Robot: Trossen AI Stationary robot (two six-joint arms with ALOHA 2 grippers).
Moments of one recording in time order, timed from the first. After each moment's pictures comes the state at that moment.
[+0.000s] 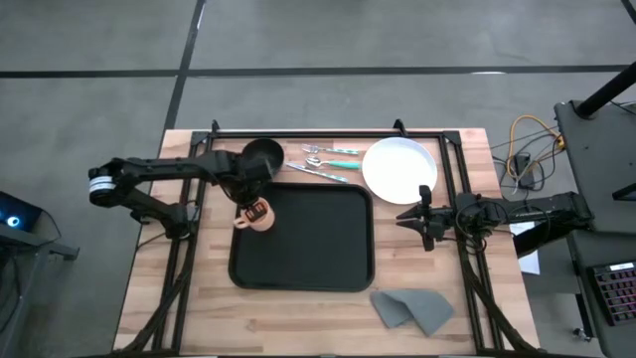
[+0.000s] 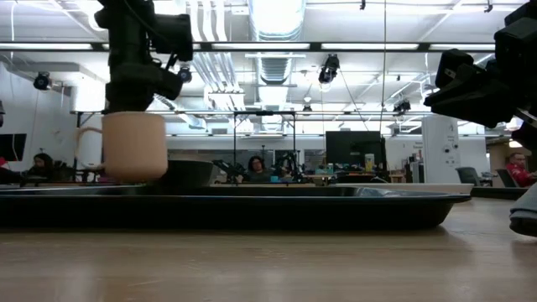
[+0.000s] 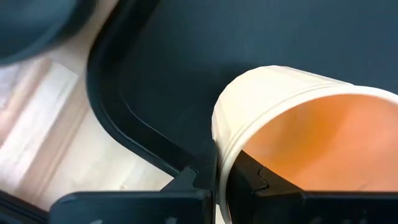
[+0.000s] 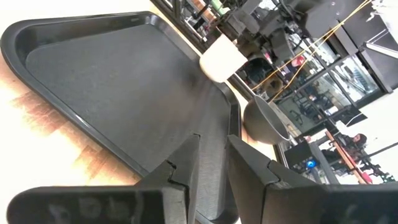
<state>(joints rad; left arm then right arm) 0.31 1.31 0.97 -1.05 0.02 -0.32 0.06 0.22 0.01 0.01 0.03 -0.73</state>
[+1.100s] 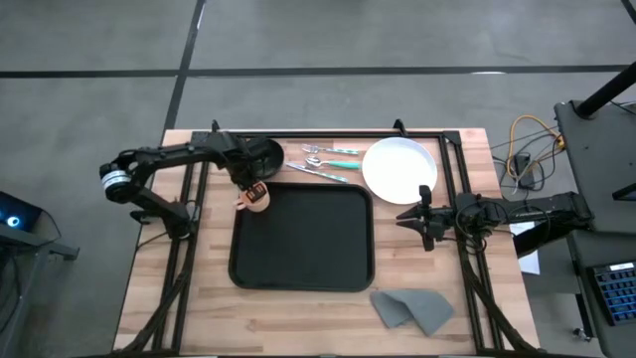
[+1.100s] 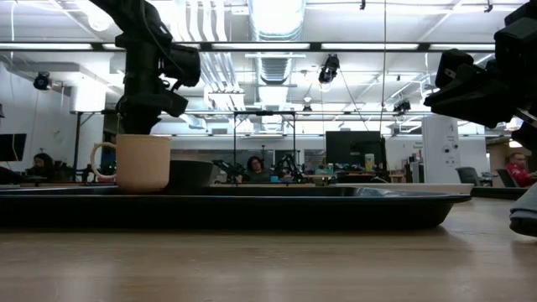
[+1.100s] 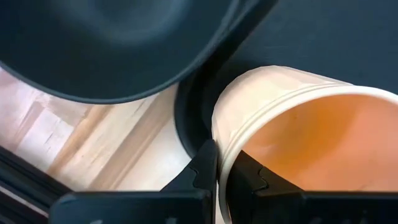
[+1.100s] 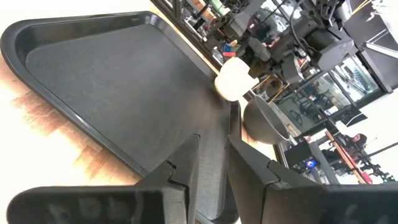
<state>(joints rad) 0.54 1.43 1.02 -1.06 -0.05 -0.15 0.06 0.22 0.01 0.01 0.03 -0.73</state>
